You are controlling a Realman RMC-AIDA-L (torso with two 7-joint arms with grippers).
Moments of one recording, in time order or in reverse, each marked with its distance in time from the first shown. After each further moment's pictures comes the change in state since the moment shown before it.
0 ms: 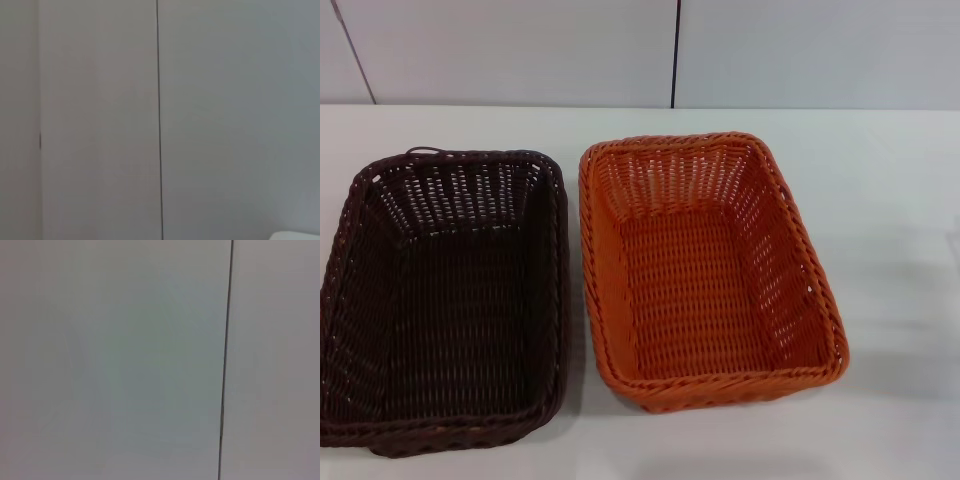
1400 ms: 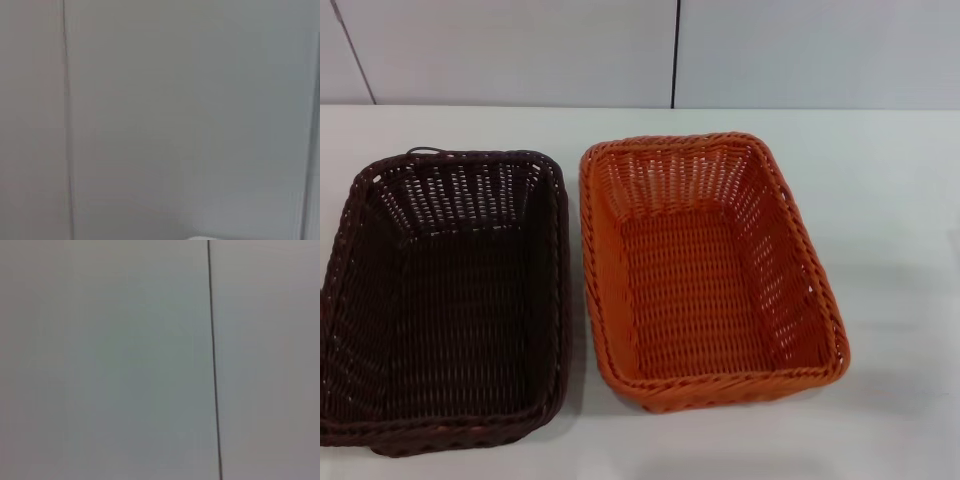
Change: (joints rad) left arm 0.349 0.148 -0.397 -1.075 0.241 -0.918 0.425; right arm -0.054 0.005 0.000 -0.094 -0.006 0.127 0.007
